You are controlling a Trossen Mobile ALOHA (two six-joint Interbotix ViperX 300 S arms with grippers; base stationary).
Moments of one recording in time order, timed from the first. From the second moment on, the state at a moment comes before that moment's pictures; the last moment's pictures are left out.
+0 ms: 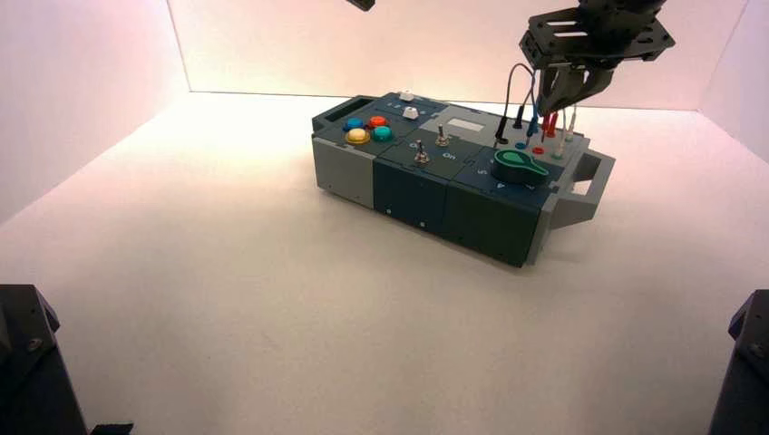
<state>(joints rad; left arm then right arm) -0.54 -0.18 0.52 -0.58 0.79 0.87 0.27 -0.13 0.84 0.03 0.38 -0.05</state>
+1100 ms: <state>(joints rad) -0.56 -0.17 0.52 -0.63 0.75 0.88 0.27 -0.11 0.87 0.03 0.32 -0.05</state>
